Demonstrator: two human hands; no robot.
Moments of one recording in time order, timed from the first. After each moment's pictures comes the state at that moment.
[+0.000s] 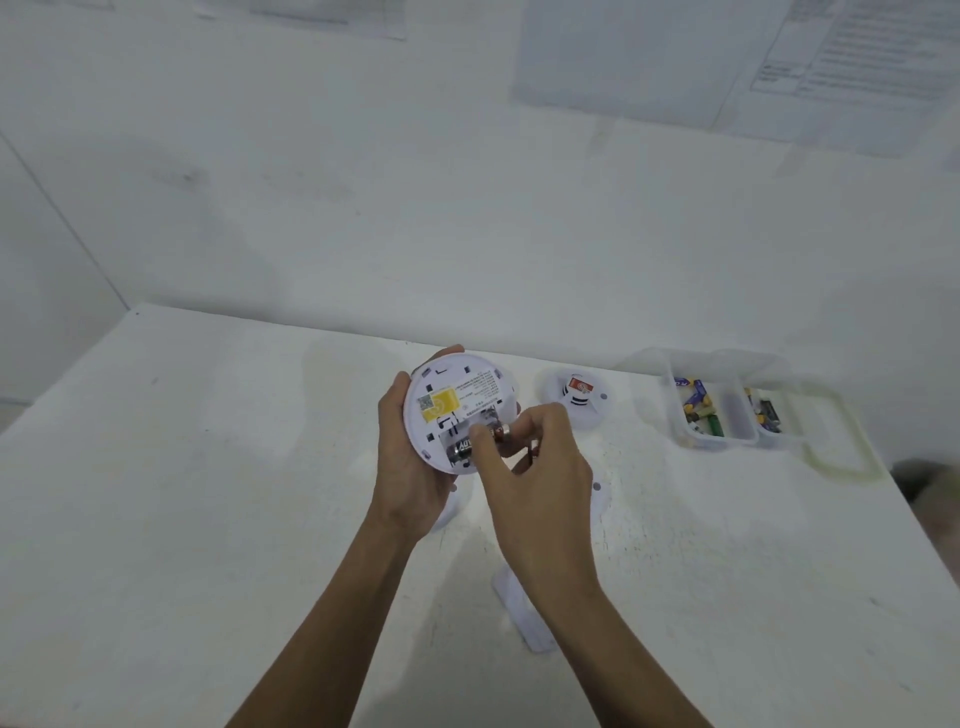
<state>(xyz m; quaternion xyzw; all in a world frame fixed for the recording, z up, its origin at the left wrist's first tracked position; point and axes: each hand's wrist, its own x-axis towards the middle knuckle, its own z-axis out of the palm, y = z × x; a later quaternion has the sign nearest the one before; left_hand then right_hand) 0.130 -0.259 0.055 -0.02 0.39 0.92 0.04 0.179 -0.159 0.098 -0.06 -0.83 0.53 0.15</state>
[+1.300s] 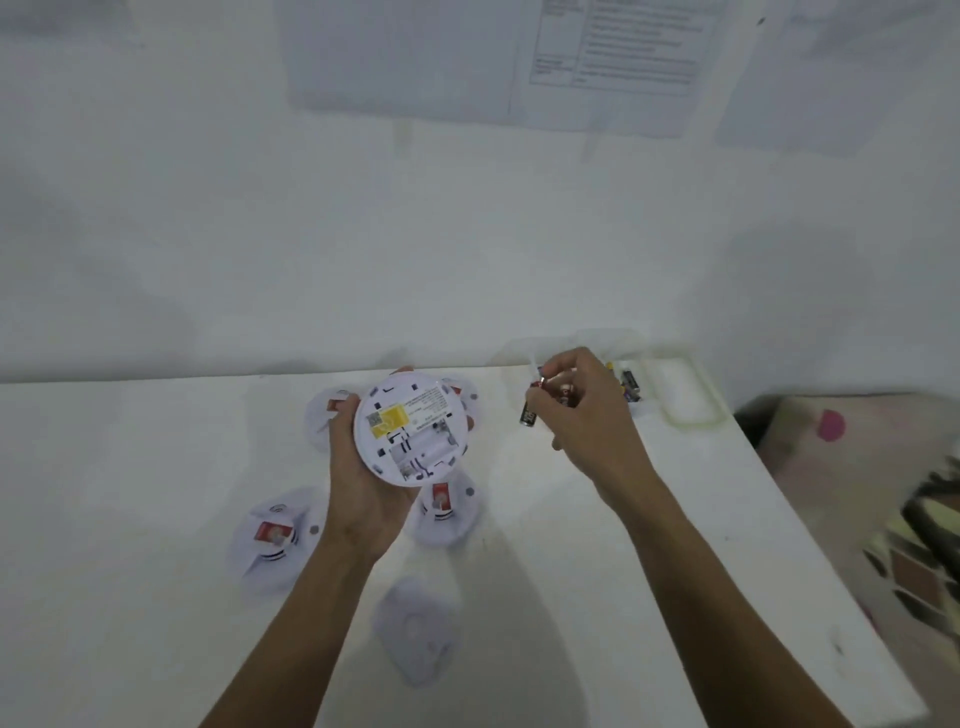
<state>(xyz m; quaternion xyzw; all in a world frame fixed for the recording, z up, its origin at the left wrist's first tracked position) 0.105 -0.164 0.044 -0.02 0.32 0.93 0.15 0.129 0.029 0.112 -0.11 -0.82 0.55 0.11</state>
